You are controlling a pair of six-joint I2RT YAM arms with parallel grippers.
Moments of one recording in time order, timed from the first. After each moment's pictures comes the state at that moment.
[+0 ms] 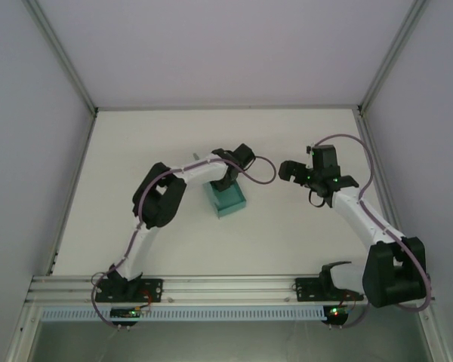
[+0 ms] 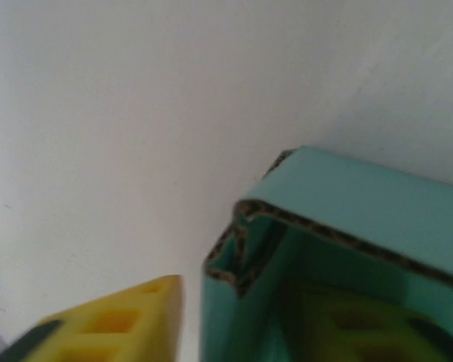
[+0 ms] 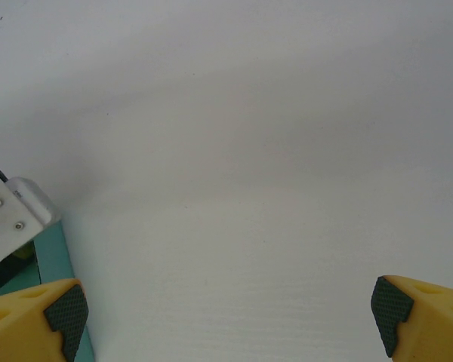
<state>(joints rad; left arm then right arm) -0.79 2.24 1.72 -0.82 -0.53 0.35 0.17 1.25 0.81 -0.36 -0.11 0.40</state>
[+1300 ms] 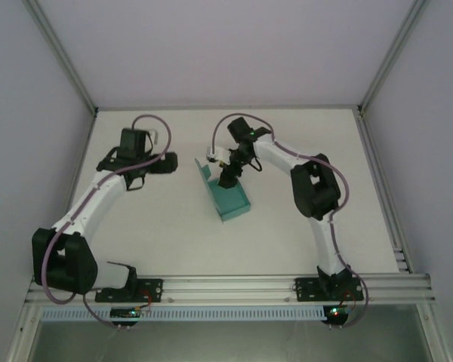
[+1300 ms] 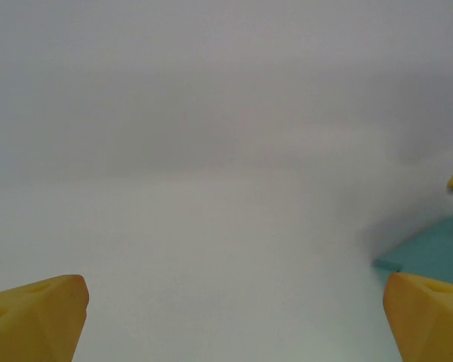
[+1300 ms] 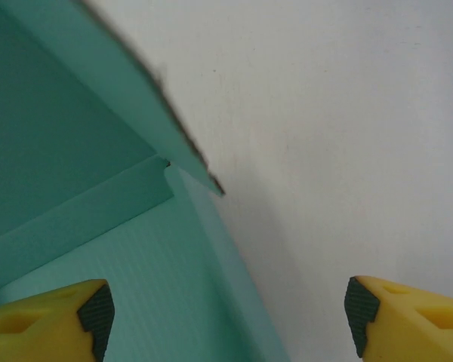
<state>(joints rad) -0.23 1.33 1.03 -0.54 0.03 -0.22 0.55 2.22 1.82 -0.82 -0.51 -0.88</state>
